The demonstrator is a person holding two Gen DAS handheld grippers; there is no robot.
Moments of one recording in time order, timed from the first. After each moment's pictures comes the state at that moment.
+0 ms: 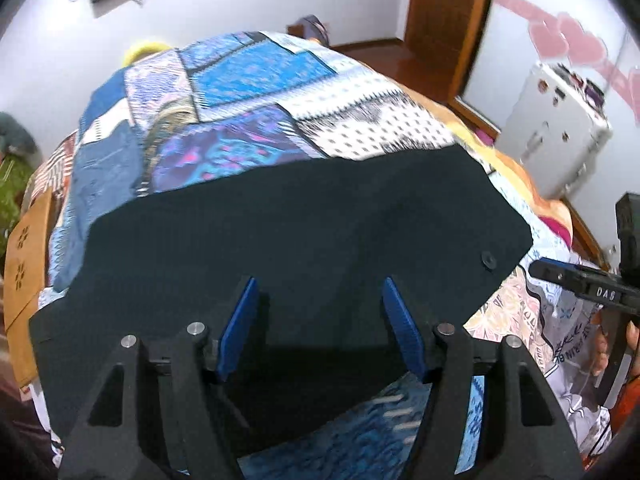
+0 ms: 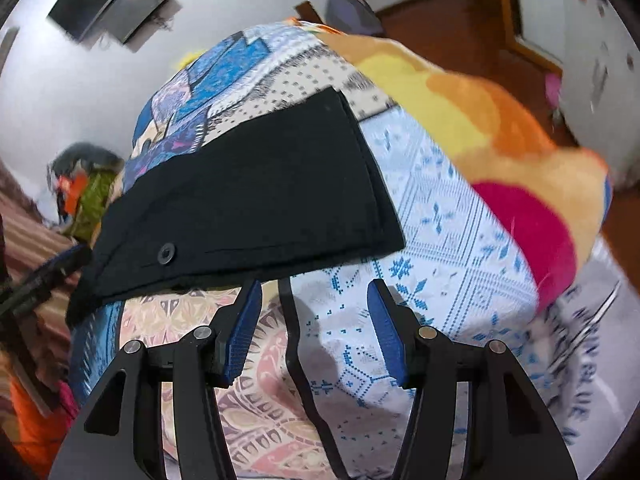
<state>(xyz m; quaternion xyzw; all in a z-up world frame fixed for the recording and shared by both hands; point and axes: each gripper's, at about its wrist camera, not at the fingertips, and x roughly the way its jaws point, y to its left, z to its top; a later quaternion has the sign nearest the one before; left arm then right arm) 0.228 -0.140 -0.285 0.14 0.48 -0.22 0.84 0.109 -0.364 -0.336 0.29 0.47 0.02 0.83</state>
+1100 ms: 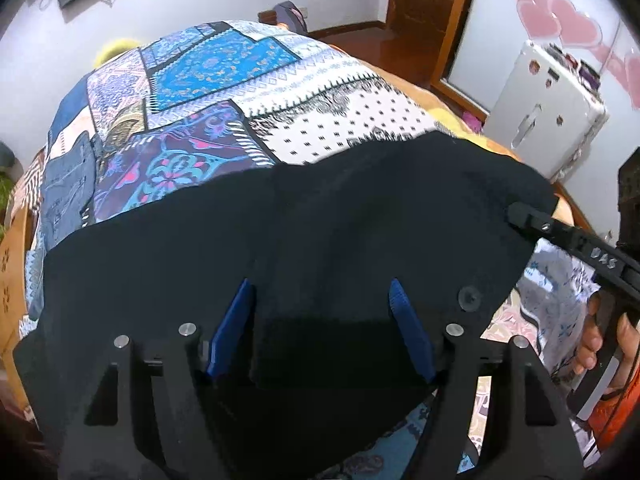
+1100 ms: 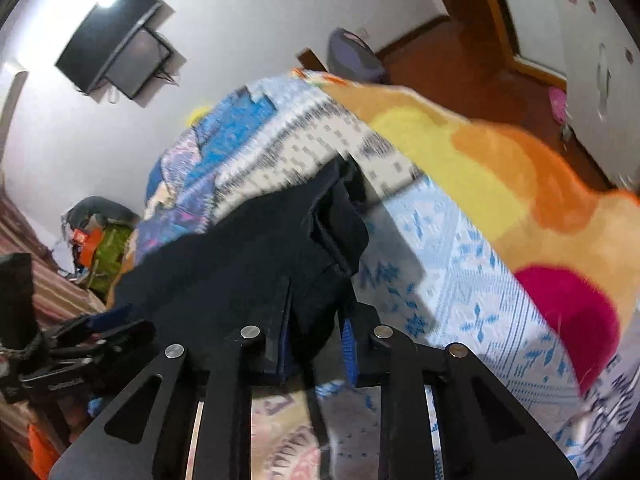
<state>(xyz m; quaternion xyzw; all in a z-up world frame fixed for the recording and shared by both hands) 0.251 -0.184 -0.300 0.14 0.50 -0.24 0.82 0.134 -0.376 -0.315 0.32 0.37 0.01 0.87</state>
